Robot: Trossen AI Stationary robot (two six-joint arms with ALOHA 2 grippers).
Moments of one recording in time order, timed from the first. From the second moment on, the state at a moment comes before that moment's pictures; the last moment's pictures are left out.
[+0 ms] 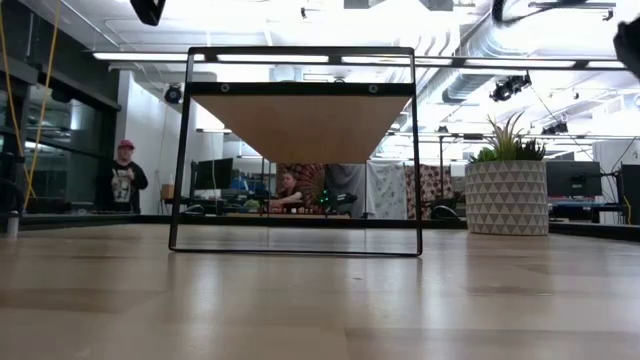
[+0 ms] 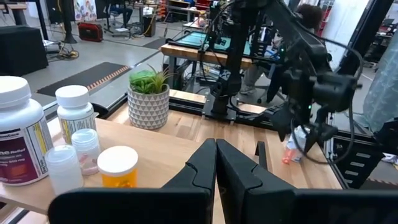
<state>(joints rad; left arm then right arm) -0.11 0.67 0.70 -0.18 -0.38 -0.18 0.74 1.56 0.99 -0.80 -0.17 1.57</state>
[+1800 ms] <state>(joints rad) -0.11 0.67 0.70 -0.17 -0.41 -0.18 0.30 1.27 1.39 -0.91 0.24 0.64</state>
